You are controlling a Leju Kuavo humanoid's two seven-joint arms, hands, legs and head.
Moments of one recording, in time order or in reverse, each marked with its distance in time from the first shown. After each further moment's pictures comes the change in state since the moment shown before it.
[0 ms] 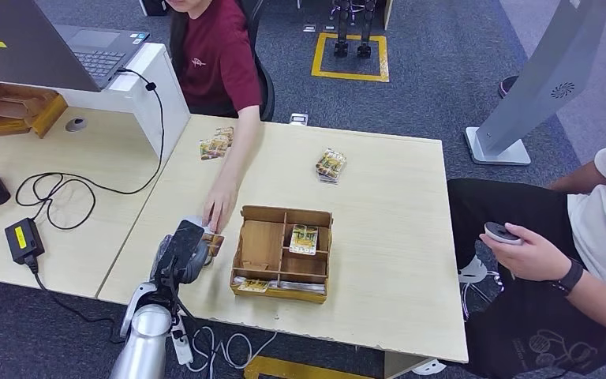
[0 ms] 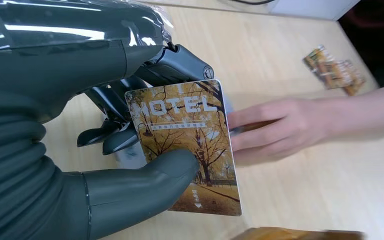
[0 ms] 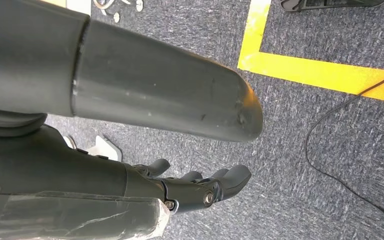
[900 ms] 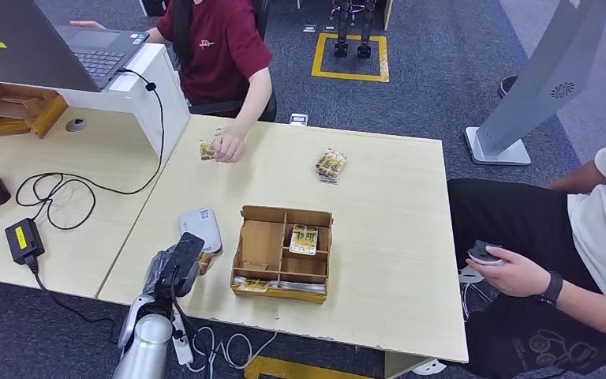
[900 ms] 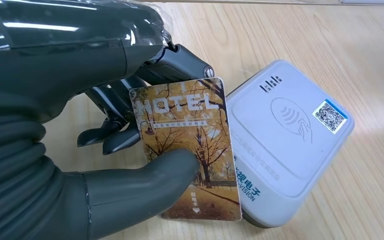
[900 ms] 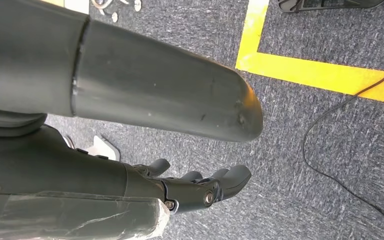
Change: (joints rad) left arm -0.003 0.003 0.092 0.114 -0.178 0.085 0.036; right arm -0.001 0.000 0.000 0.000 0.000 0.002 -0.008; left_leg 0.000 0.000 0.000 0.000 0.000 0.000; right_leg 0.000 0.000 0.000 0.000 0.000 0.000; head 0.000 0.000
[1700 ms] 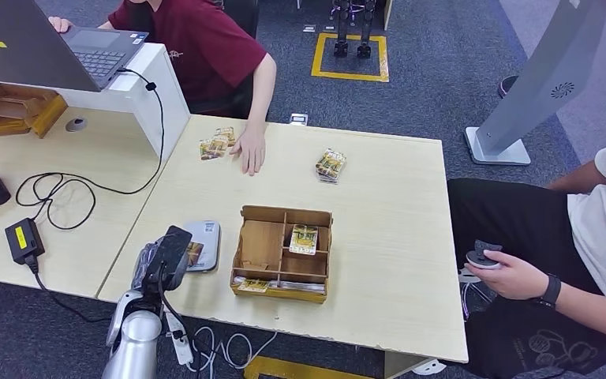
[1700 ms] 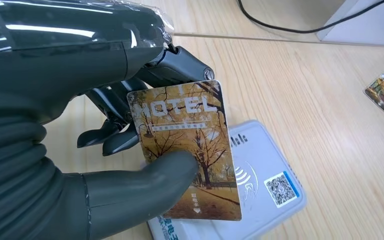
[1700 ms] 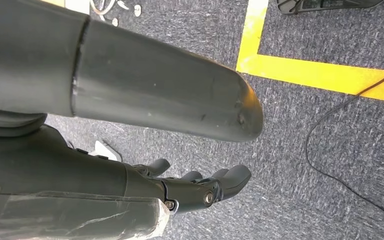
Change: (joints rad) left arm 0.015 -0.003 0.010 -0.103 0.039 -0.039 -0.007; right arm 0.000 0.000 -0.016 0.000 -0.009 0.000 0.003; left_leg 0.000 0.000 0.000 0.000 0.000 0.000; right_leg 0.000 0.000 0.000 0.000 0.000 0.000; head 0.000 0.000
